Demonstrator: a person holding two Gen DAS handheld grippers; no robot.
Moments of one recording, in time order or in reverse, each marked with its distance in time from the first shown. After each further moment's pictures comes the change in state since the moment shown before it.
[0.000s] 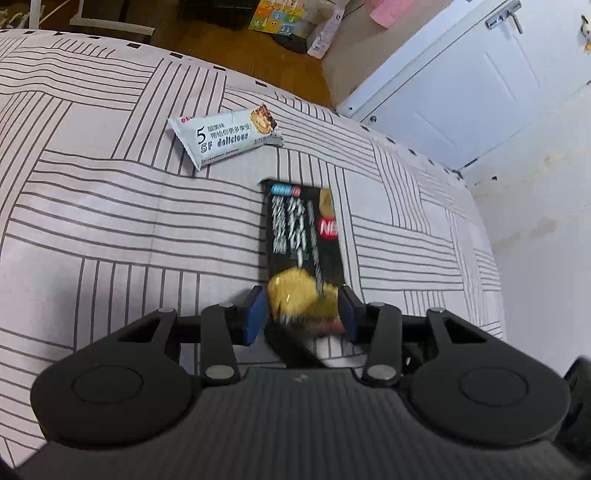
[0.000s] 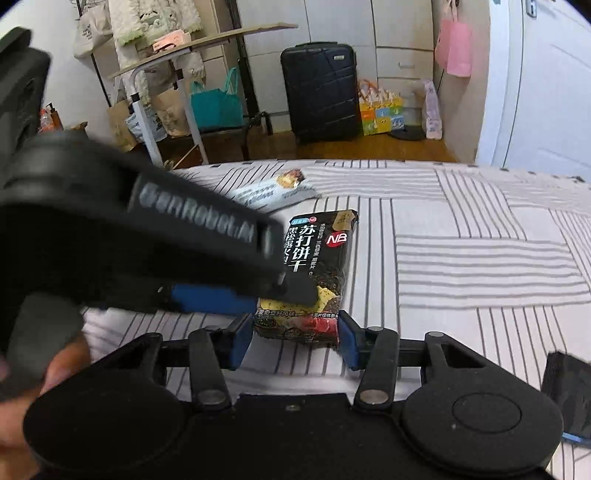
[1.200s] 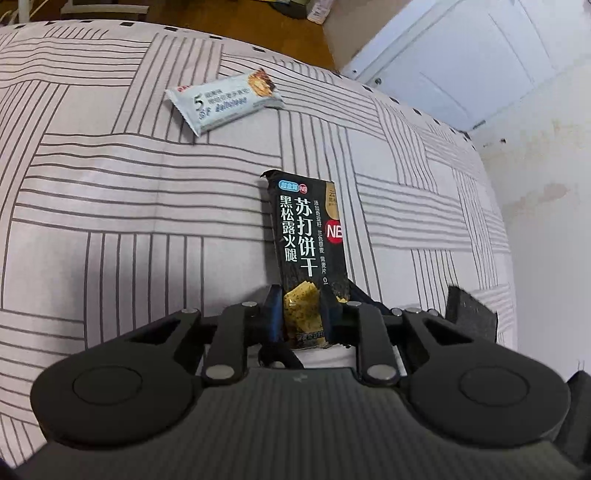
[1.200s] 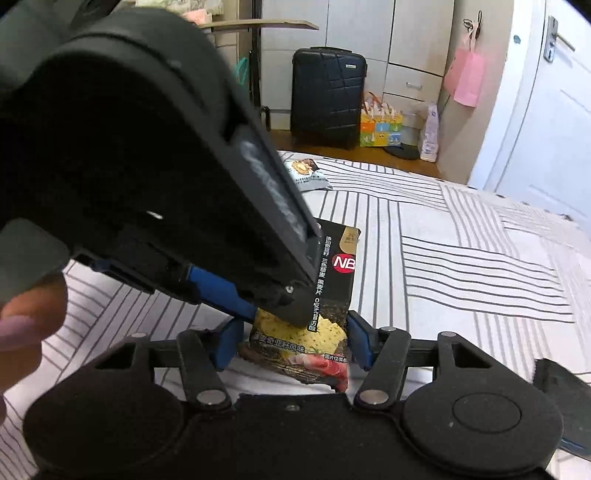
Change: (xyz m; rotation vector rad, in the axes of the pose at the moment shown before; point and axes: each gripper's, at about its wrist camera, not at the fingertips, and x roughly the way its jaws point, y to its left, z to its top) left arm 0.002 -0.007 -0.007 0.054 0.130 0.042; right arm 0.003 0.038 -0.013 -0.151 -0.005 -0.123
